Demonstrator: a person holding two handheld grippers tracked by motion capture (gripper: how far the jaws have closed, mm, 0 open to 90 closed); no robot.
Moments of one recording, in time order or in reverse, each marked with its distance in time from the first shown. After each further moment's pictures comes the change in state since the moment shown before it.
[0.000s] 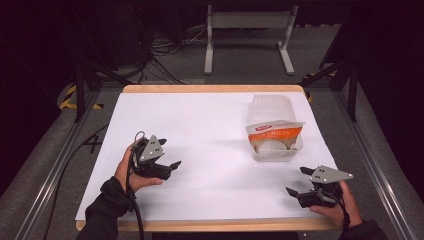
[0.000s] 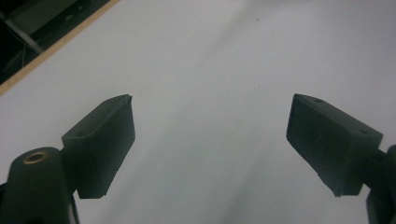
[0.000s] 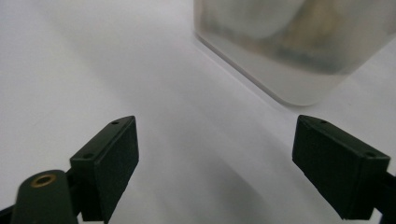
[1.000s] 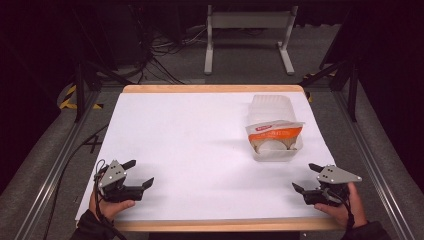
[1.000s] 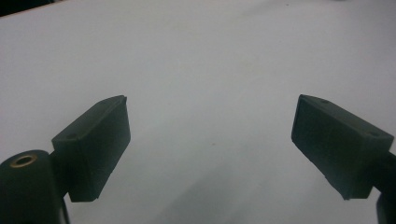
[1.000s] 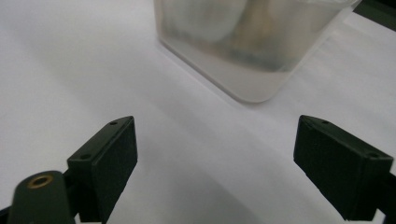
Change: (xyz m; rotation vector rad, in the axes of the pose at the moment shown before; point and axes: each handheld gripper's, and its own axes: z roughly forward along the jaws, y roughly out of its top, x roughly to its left) left arm -0.006 -0.091 -0.046 -0.118 0.084 -0.257; right arm -0.009 -0.006 -0.010 -0.042 -0.108 0.007
